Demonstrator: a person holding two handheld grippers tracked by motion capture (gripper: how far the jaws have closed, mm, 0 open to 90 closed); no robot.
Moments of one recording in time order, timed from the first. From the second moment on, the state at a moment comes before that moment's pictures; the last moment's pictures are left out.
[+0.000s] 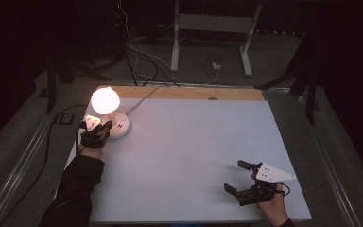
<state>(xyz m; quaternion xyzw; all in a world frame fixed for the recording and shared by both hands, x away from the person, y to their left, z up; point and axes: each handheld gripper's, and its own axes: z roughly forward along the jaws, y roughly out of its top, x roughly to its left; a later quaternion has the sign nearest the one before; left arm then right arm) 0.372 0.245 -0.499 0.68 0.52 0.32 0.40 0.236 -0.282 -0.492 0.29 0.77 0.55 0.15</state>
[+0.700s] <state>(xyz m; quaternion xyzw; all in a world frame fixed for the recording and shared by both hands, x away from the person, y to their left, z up) 0.377 0.242 -0.516 0.70 0.52 0.30 0.39 0.236 -0.282 -0.493 0.29 0.77 0.55 0.15</state>
